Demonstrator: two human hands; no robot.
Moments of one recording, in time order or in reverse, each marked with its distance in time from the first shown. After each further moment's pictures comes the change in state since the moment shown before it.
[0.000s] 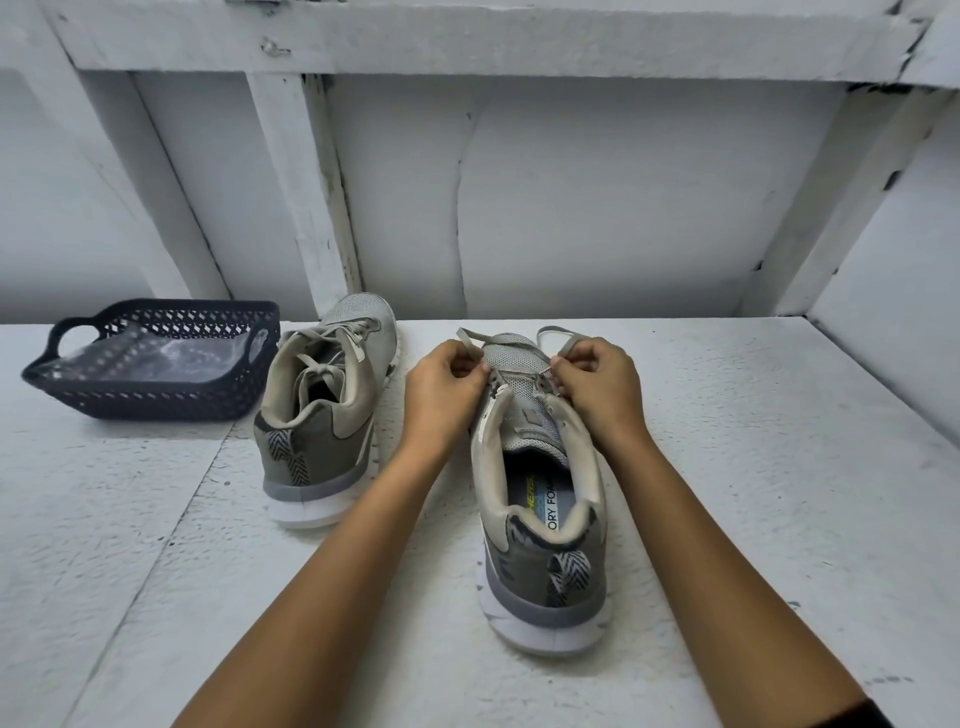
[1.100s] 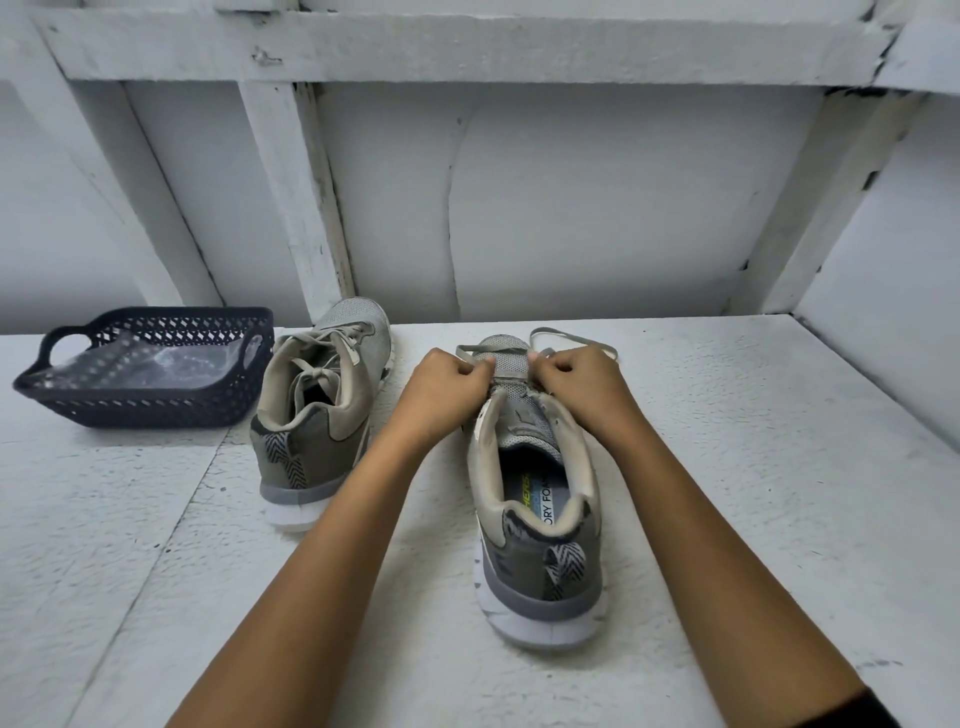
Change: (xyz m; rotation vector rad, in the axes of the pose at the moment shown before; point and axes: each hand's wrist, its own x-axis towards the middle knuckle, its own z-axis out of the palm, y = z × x) left_hand -0.001 0.026 -0.014 0.373 -0.253 -0.010; right_hand -0.011 -0.022 -0.007 -0.370 -0.242 -0.069
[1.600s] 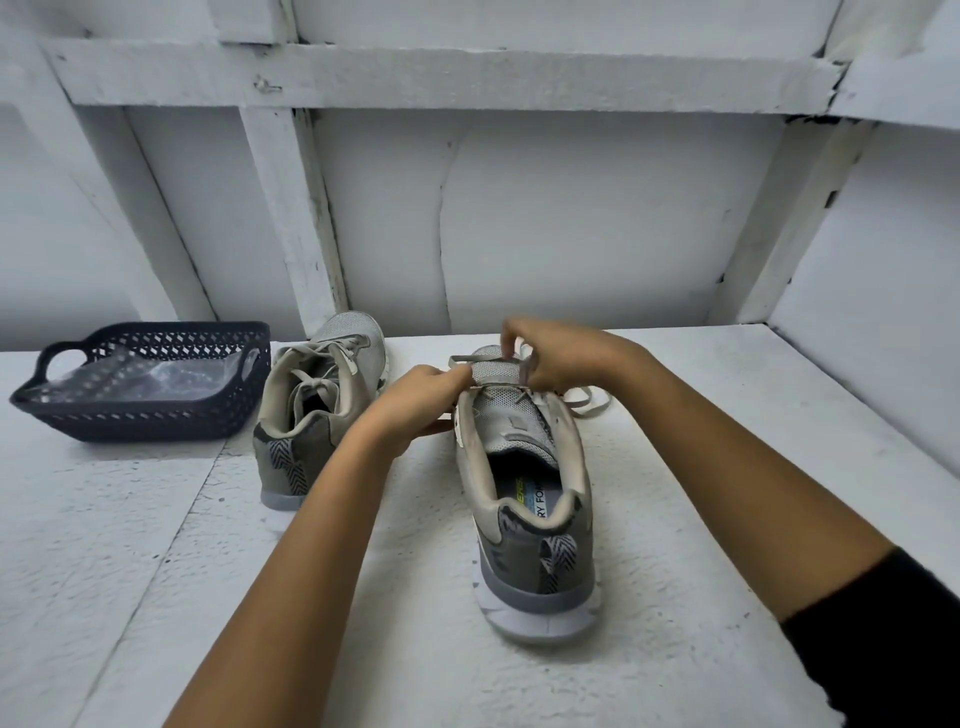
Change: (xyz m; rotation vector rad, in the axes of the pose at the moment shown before) left_hand -0.004 0.000 -0.019 -0.422 -0.265 -0.238; right_hand 0.020 -0.050 -0.033 -0.574 -0.434 -0.170
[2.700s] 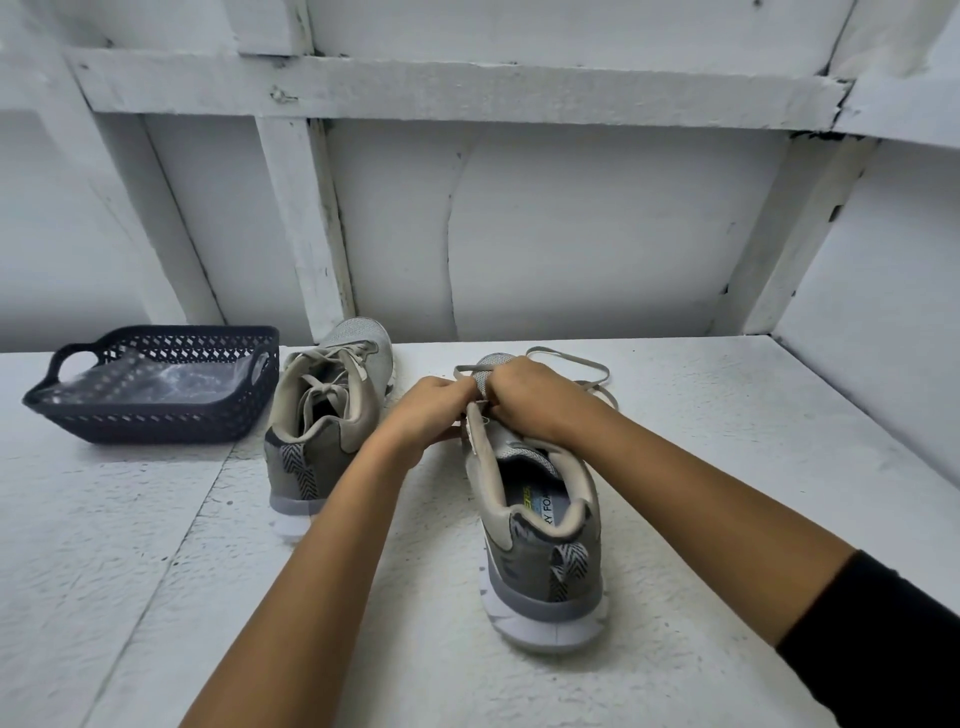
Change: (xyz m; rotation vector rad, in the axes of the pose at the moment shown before) left_hand 0.004 -0.009 0.004 -0.104 0.005 0.026; right_hand 0.000 -0.023 0.041 -0.259 0.206 -0.209
